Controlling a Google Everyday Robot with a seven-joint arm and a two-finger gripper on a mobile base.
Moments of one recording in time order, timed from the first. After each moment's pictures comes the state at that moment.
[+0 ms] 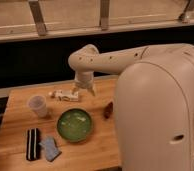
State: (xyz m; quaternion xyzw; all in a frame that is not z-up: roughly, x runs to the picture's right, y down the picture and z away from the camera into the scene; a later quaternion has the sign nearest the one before) arm -0.061 0.023 0.781 -0.22 0.18 0.71 0.65
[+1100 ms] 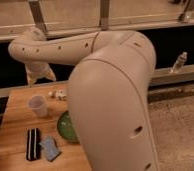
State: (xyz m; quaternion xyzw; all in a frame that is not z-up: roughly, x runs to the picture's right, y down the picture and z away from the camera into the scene) arm -0.271 -0.034 0.713 -0.22 0.06 0.56 0.80
